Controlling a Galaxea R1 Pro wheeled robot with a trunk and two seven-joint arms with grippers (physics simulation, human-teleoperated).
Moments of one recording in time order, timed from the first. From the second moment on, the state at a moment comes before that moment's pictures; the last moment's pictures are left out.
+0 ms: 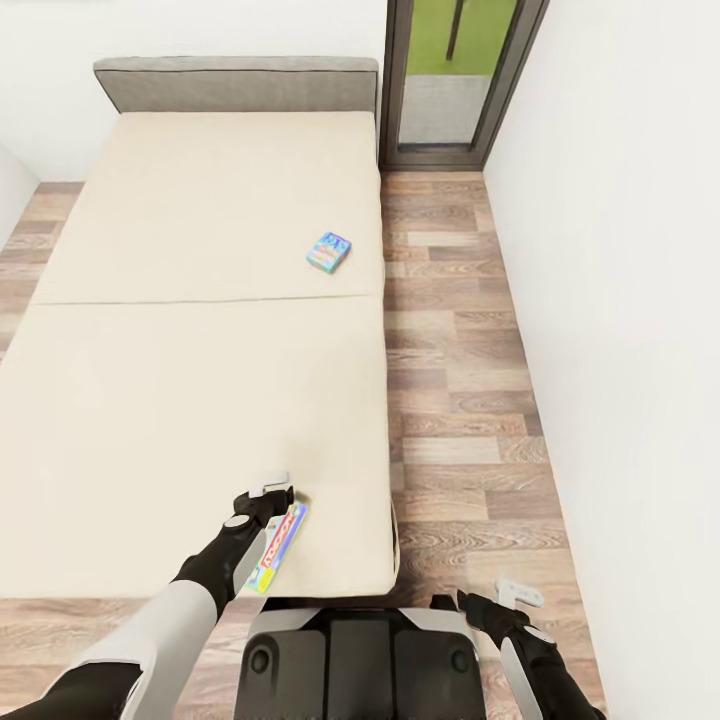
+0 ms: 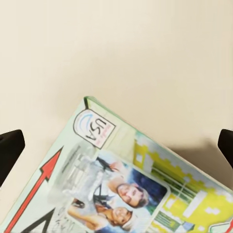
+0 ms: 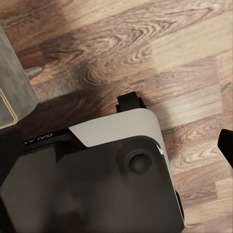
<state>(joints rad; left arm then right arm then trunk) -0.79 -0.09 0.02 -0.43 0.06 0.02 0.14 -0.34 0.08 -0.21 -0.84 -0.10 0.29 -0.05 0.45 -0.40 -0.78</state>
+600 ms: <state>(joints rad) -0.79 -0.09 0.02 -0.43 0.06 0.01 0.14 -0.34 0.08 -0.21 -0.84 -0.09 0.28 -0.05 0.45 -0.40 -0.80</state>
